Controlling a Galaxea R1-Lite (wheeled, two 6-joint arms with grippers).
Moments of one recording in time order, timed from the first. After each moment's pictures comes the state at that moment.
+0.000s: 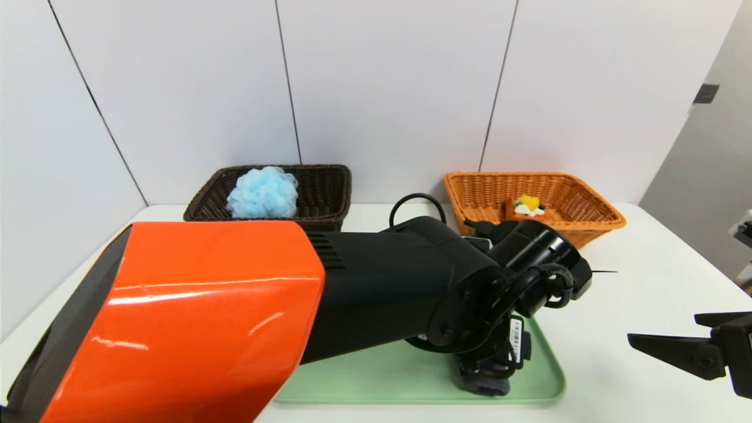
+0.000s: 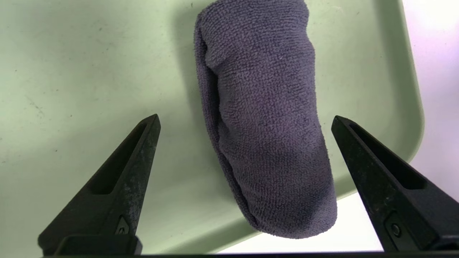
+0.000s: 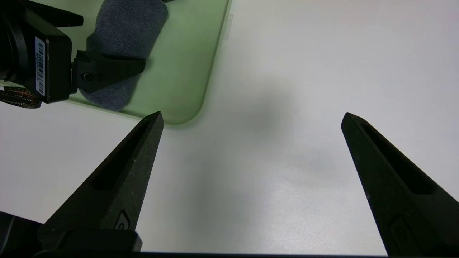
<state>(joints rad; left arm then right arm) -1.08 2.27 -1.96 0.64 0.29 -0.67 0.28 1.08 -0.80 0.44 0.00 0.06</state>
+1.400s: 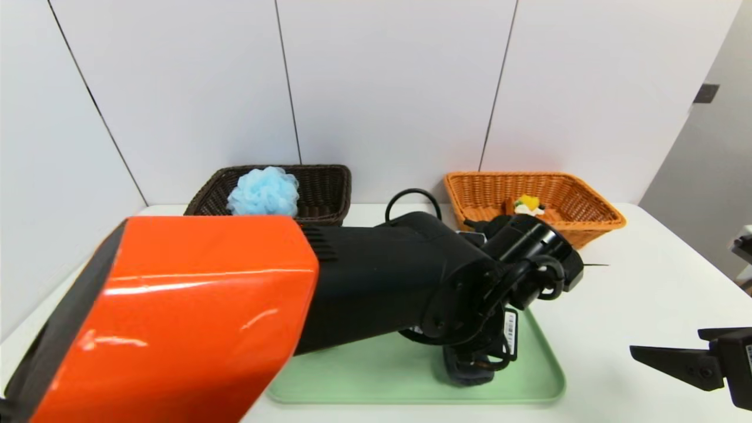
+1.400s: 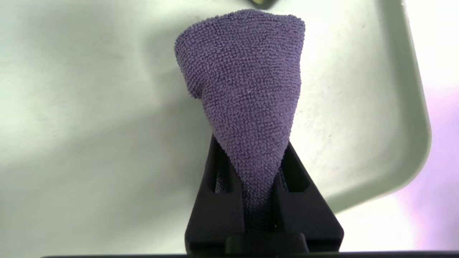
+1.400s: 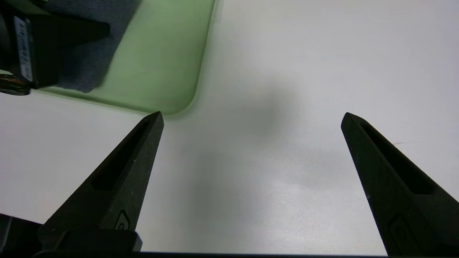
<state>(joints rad) -1.07 2.27 -1.95 0.63 0.31 -0.66 0.25 1.08 -0.76 0.44 0.00 0.08</state>
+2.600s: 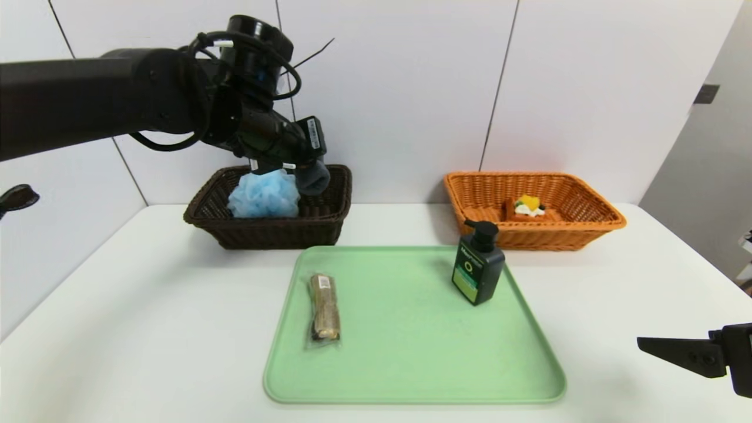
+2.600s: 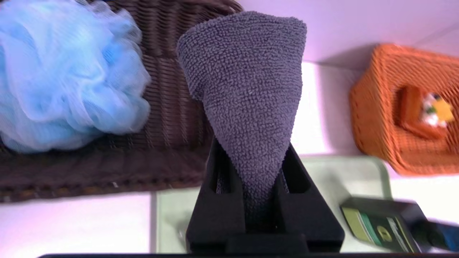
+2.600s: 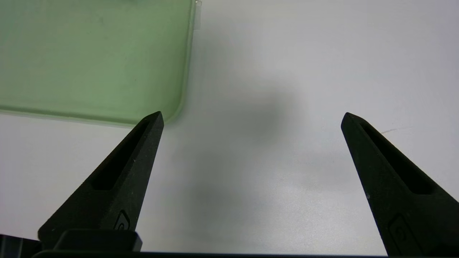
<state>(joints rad) -0.45 1.99 -1.96 0.46 0.14 -0.50 0.19 1.08 -0.76 0.44 0.01 0.12</state>
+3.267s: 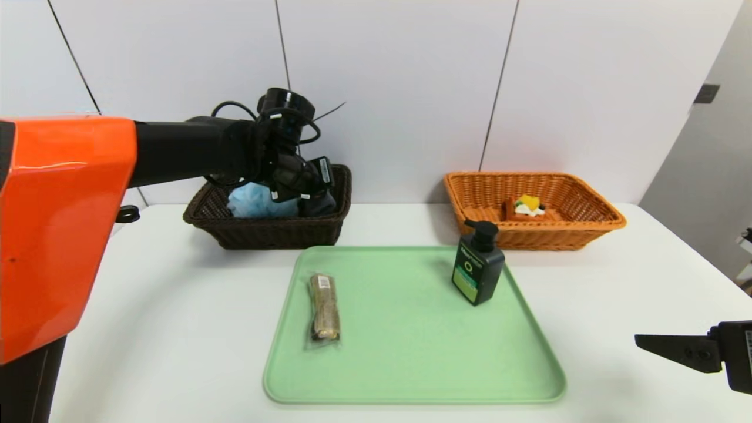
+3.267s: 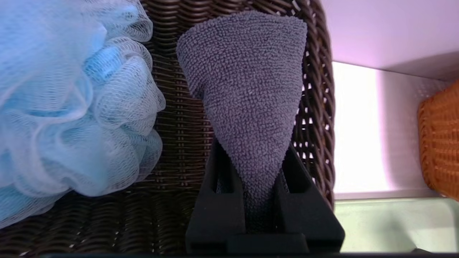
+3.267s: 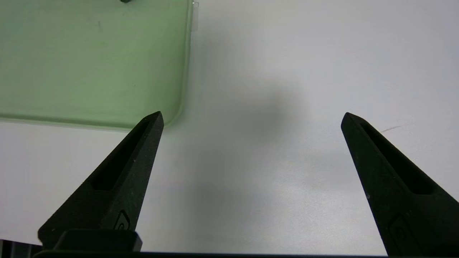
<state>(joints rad) -0.39 2.19 -1.96 0.34 0.11 -0.49 0.19 1.09 -0.76 0.44 0.01 0.15</state>
